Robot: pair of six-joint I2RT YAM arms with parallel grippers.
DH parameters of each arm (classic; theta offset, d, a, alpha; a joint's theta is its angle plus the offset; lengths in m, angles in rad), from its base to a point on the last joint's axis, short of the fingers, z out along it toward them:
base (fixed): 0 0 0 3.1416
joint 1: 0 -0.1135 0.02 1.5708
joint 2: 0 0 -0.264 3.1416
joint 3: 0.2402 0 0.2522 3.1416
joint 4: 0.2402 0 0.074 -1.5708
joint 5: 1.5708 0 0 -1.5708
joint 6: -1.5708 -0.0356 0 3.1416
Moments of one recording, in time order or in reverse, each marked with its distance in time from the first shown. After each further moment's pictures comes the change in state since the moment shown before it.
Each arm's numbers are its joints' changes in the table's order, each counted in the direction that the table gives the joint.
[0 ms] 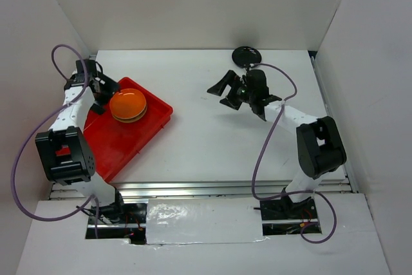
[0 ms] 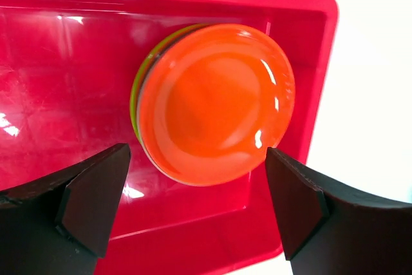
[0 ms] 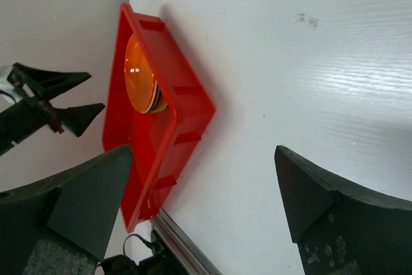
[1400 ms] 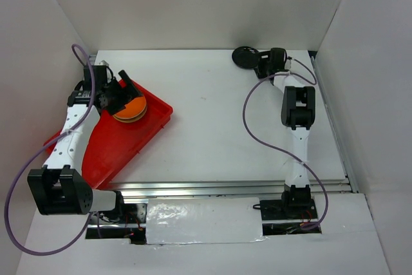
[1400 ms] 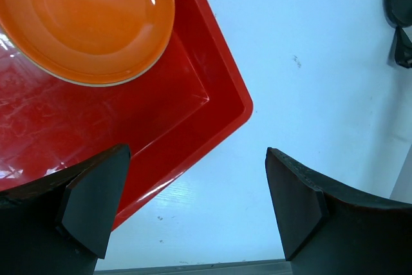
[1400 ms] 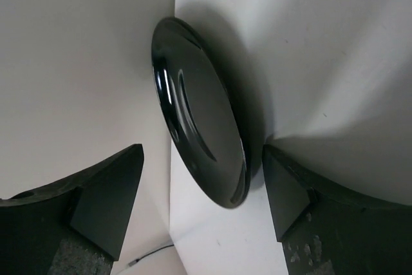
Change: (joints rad) left arm 0.175 -0.295 -0.103 0.017 0.229 -0.240; right arm 0.364 0.887 0.942 0.111 0.331 -0.484
